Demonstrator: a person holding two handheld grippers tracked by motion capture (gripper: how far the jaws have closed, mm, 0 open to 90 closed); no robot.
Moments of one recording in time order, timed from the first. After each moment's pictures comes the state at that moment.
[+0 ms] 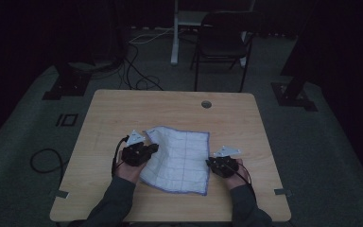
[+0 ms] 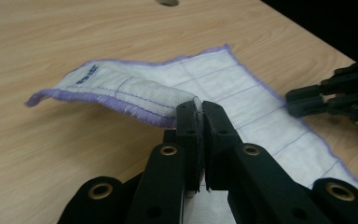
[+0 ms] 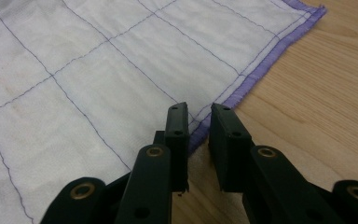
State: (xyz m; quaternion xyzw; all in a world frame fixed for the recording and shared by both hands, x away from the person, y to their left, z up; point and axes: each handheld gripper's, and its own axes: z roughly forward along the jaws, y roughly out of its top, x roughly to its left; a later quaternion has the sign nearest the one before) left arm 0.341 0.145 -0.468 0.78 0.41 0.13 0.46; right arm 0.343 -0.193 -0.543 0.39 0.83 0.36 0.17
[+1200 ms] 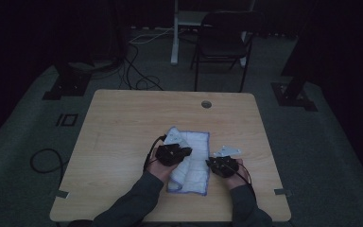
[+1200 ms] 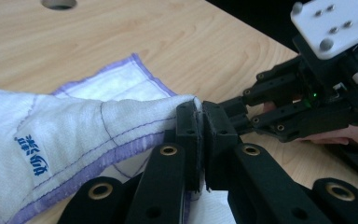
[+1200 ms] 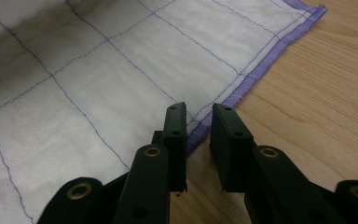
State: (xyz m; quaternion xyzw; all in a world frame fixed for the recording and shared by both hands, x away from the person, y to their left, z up) left arm 0.353 0.046 -0.479 0.82 0.32 0.07 0.46; right arm 0.343 -0.193 -0.543 0.39 0.83 0.36 0.17
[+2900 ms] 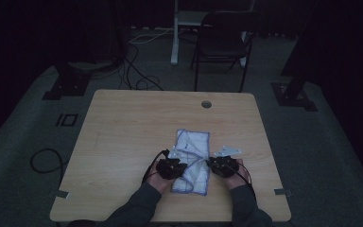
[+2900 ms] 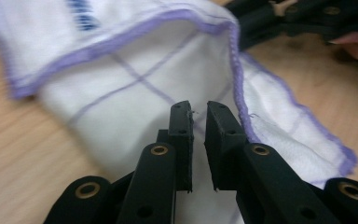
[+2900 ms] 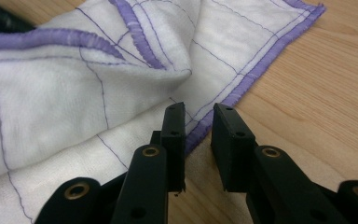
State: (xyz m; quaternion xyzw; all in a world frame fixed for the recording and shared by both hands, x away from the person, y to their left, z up) left arm 0.333 0.044 -0.530 0.86 0.32 0.05 0.39; right arm 0.343 -0.194 -0.543 0.39 0.83 0.37 0.17
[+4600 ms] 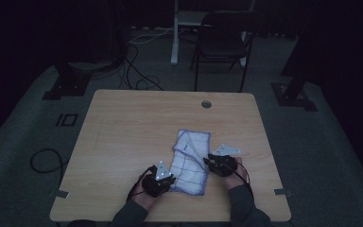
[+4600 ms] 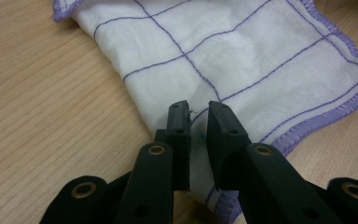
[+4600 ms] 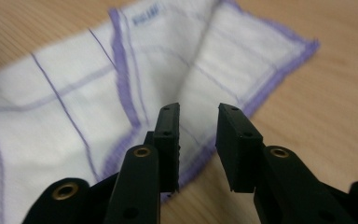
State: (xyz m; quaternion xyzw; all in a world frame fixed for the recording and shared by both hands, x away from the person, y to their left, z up) left arm 0.280 0.087 -0.540 0.86 0.32 0.14 0.37; right arm 0.339 -0.183 -0.527 0.38 0.82 0.39 0.19
